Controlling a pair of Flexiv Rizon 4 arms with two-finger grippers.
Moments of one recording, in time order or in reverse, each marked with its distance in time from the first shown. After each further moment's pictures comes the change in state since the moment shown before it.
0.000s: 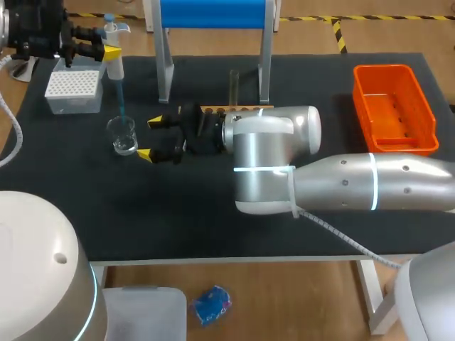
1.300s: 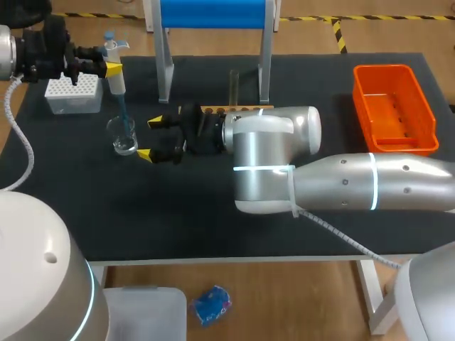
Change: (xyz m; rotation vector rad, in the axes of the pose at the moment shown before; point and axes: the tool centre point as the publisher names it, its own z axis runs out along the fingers) left arm -0.009 0.046 0.014 0.032 -0.064 -0.072; right arm 0.000 0.000 0.000 -0.001 -0.001 0.000
